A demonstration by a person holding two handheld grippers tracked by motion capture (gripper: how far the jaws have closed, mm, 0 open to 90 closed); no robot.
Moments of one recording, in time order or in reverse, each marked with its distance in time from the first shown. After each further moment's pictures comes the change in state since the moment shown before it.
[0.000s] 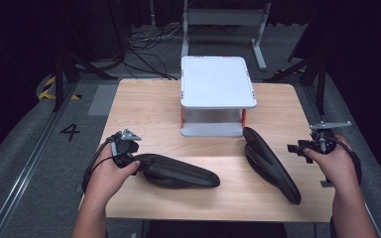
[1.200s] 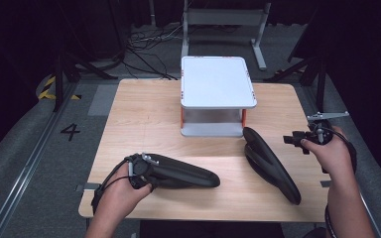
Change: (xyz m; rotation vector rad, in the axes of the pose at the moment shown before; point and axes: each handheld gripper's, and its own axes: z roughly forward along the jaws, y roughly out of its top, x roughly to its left) left arm -0.046 -0.026 0.013 0.283 -0.071 0.043; right arm 0.001 0.026 0.001 -0.046 0.056 -0.031
